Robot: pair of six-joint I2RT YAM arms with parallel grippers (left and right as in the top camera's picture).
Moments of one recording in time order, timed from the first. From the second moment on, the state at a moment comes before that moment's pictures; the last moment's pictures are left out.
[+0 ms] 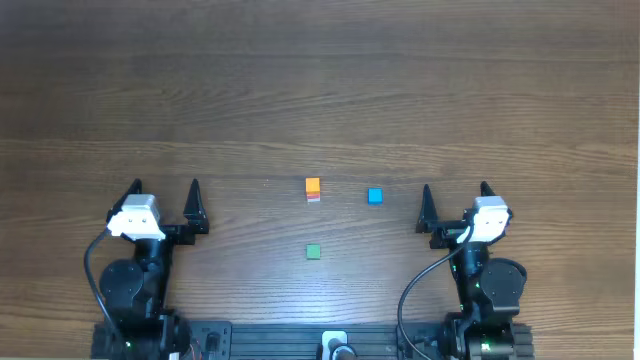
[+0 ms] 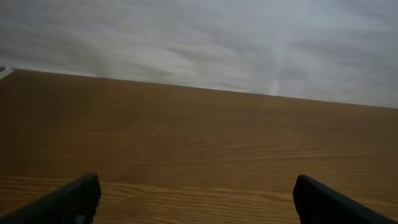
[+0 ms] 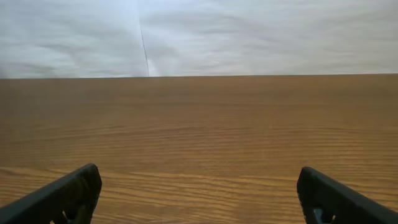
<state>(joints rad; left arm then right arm) 0.05 0.01 0.01 -0.07 0.07 -0.12 0.01 0.01 0.01 -0.07 -0.07 0.05</state>
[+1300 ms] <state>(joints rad) 0.05 0.01 0.01 -0.07 0.08 -0.12 0.83 1.11 0.72 -0.63 -0.30 0.72</state>
